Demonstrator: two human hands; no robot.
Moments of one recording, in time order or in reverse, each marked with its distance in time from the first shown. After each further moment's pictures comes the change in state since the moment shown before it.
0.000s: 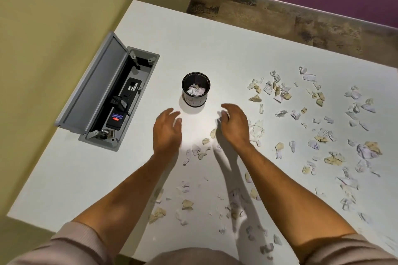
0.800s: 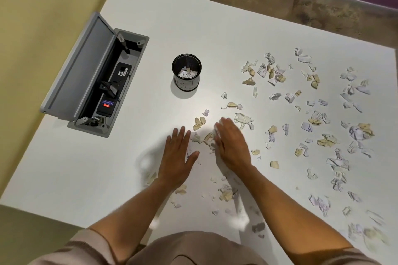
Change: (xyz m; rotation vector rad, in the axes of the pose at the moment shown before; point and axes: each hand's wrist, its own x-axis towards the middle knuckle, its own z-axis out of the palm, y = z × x) left_hand -0.114 -0.036 0.037 0.311 -0.419 0.280; right_hand -0.089 0.080 0.012 -0.312 -0.171 -0.260
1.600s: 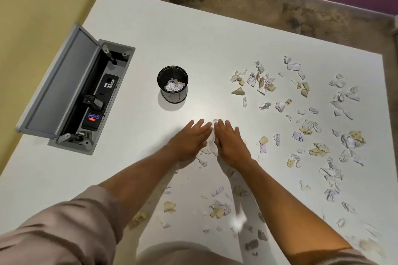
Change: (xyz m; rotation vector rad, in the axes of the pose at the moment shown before) left_hand 0.132 0.026 -0.012 0.267 -0.288 0.541; right_hand 0.041 0.042 -0.016 -0.054 -0.256 0.041
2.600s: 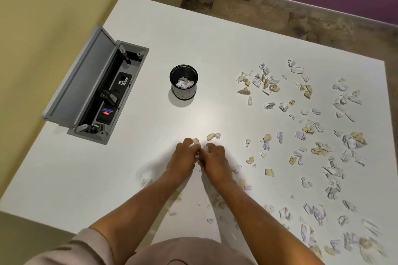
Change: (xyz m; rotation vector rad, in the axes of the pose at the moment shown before) left_hand -0.071 0.051 0.029 -0.179 0.084 -0.479; right_hand -0.053 -0.089 0.034 0.094 0.098 0.078
